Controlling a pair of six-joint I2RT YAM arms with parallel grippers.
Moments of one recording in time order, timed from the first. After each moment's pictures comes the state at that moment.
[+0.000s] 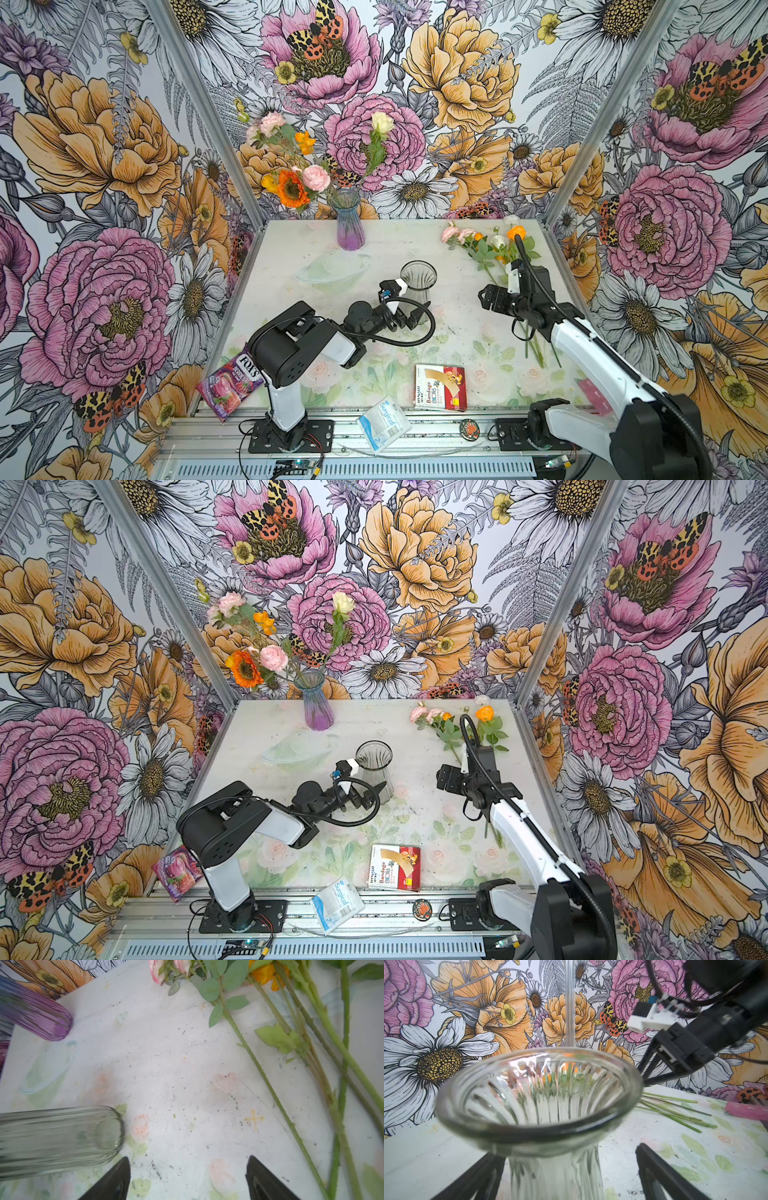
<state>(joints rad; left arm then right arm) -0.70 1.77 0.50 1.37 0.22 -0.01 0.14 1.22 0.80 -0.44 -0.12 0.35</state>
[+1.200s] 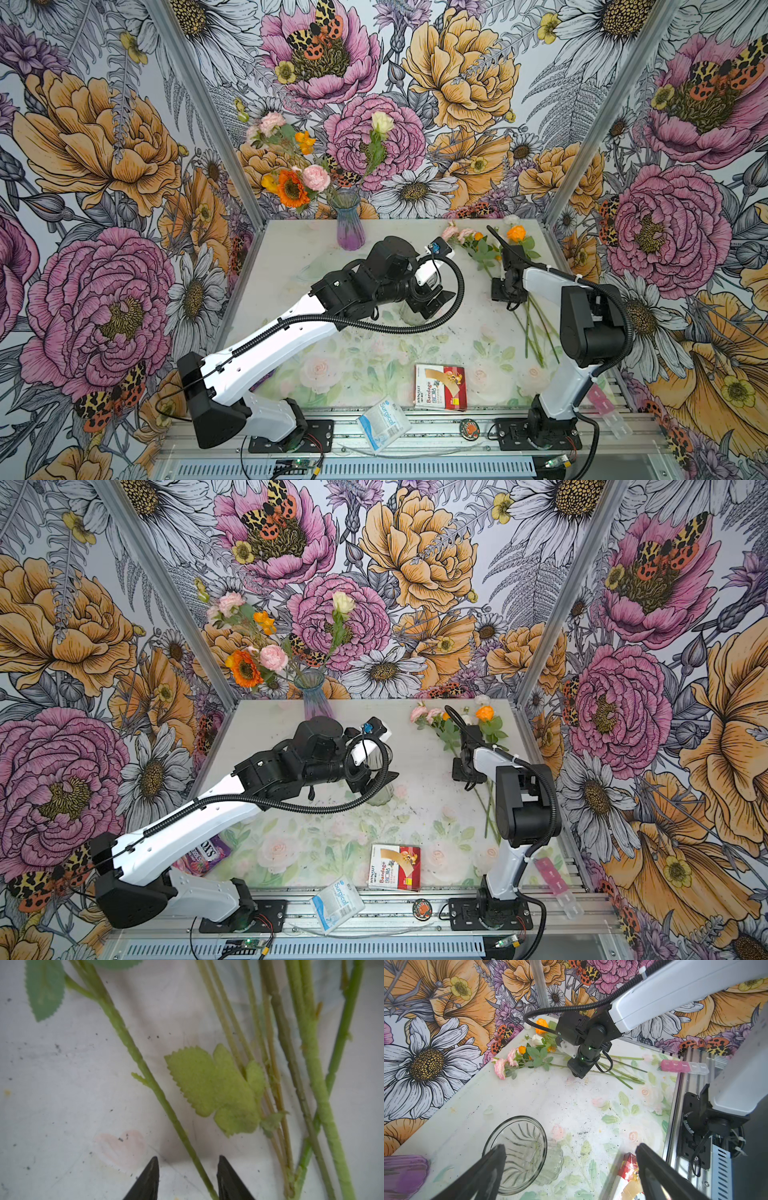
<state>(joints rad) -0.93 1.40 1.53 -0.63 0.06 0.14 0.03 1.83 1.12 -0.54 0.08 0.17</state>
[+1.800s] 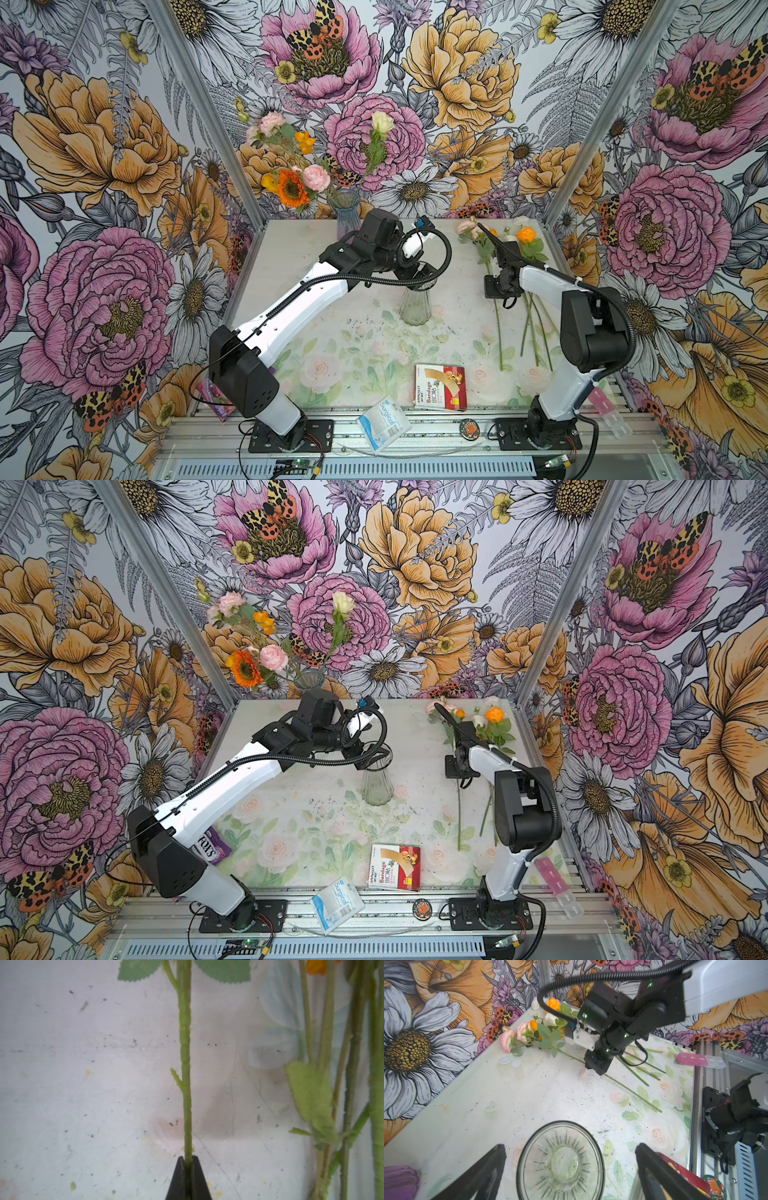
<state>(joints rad) -0.67 1.56 1.52 -0.57 0.34 0.23 0.09 1.74 1.14 -0.57 0.00 0.11</state>
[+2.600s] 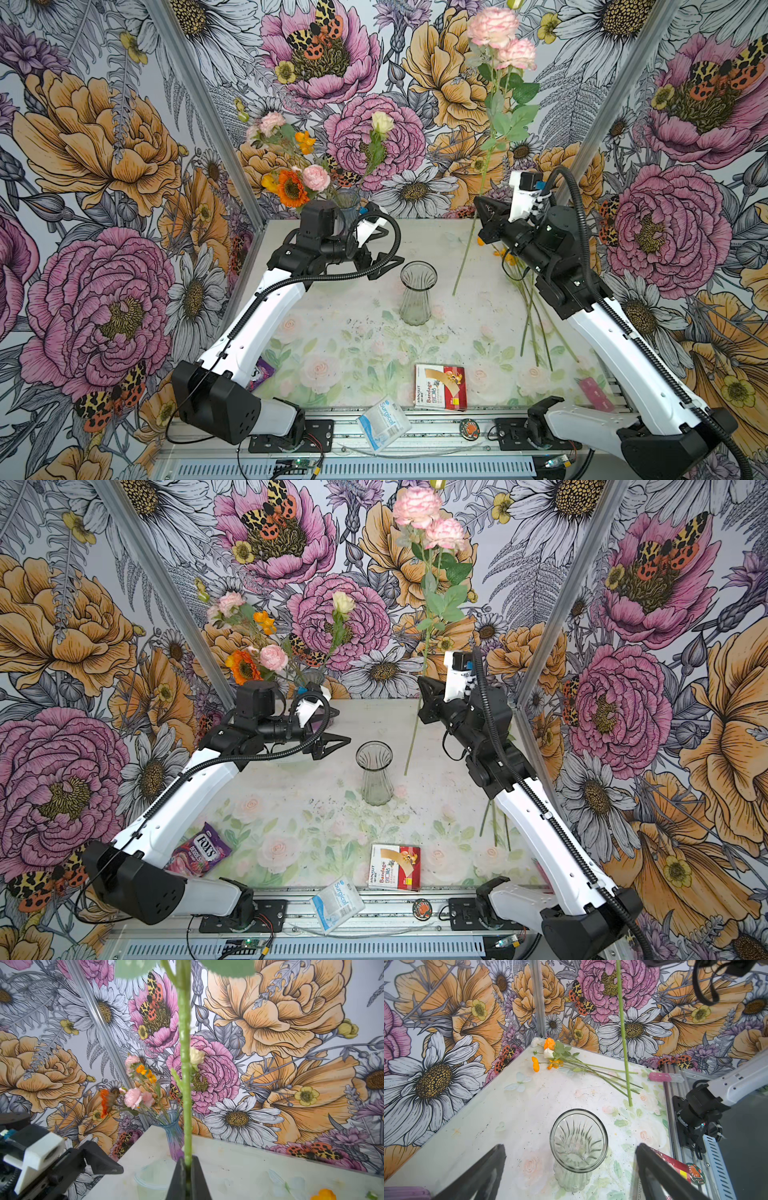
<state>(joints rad) -0.36 1.38 1.41 -0.49 0.81 0.34 0.42 1.18 1.34 -0.10 -0.12 0.27</state>
